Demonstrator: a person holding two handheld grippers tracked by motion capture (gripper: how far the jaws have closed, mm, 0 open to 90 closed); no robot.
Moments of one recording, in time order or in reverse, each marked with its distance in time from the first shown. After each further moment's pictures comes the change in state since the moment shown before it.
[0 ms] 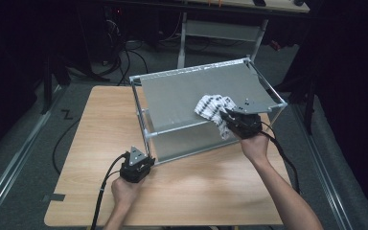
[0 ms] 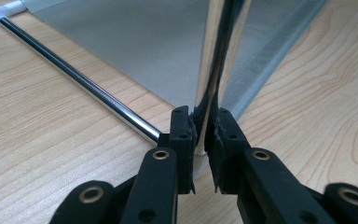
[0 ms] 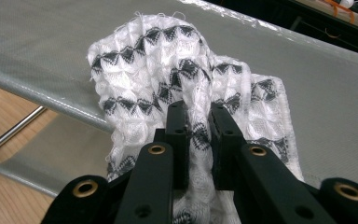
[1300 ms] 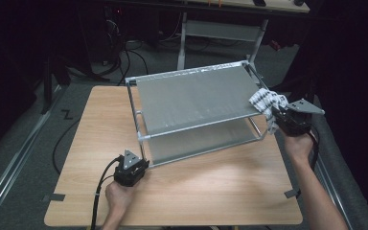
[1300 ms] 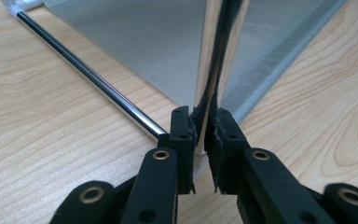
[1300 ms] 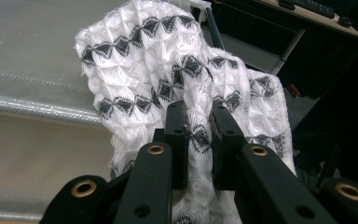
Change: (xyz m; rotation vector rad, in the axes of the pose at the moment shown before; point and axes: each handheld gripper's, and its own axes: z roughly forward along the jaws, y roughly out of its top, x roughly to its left) left arm 0.004 -0.009 -0.016 0.010 0.042 -0.018; right arm -0.110 -0.062 -0.046 0.032 -0.311 0.146
